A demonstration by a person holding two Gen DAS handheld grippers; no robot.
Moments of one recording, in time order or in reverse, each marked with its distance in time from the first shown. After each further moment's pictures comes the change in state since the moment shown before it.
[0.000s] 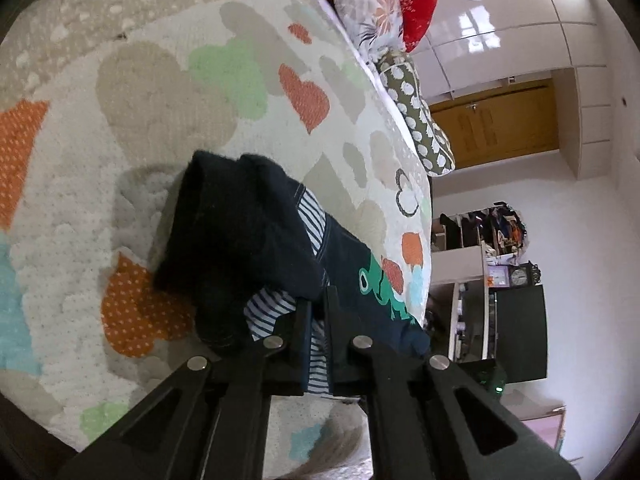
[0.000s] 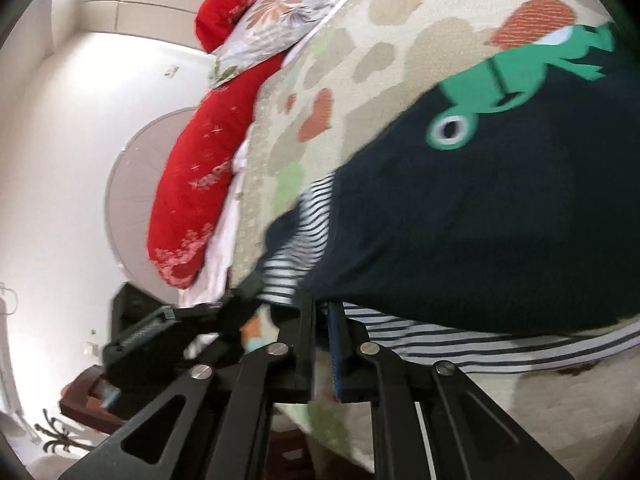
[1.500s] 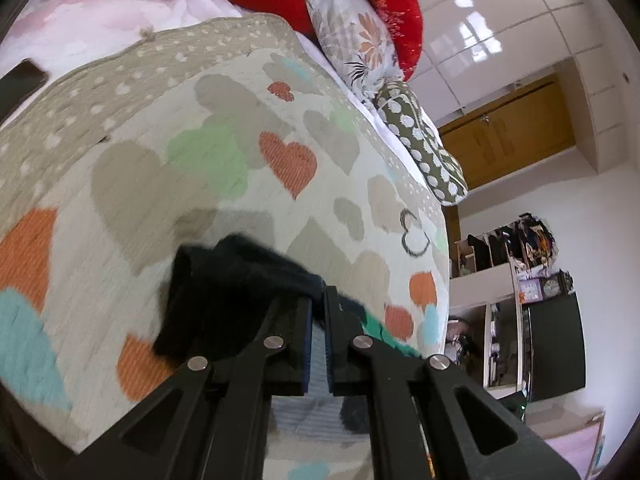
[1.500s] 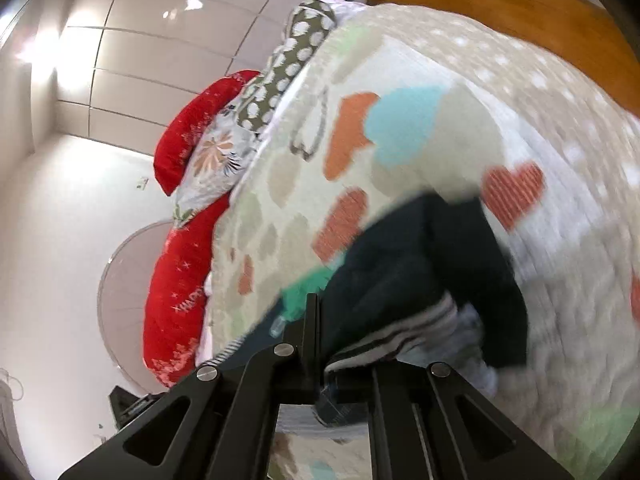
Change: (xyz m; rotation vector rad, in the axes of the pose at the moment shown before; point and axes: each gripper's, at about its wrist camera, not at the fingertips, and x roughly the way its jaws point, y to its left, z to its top) left arm -0.004 -0.052 0.047 0.065 -0.115 0.130; right arm -0.149 -0.091 0.070 0.166 -0.324 -0.053
